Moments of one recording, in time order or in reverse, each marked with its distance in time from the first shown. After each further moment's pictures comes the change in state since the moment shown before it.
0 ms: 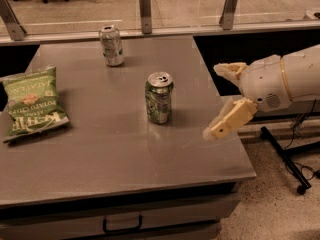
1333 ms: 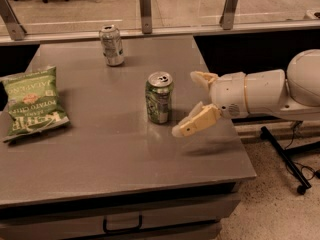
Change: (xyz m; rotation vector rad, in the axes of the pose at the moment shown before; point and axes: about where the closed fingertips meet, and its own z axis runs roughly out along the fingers) arm -0.001 -0.013 0.070 0.009 -0.185 0.060
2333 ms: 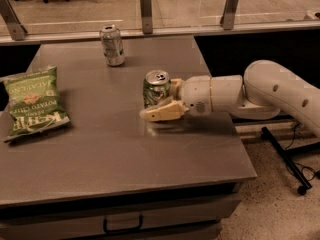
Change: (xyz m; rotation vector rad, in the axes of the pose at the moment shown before) arm -0.017 0.000 0.080 -0.133 -0.170 0.039
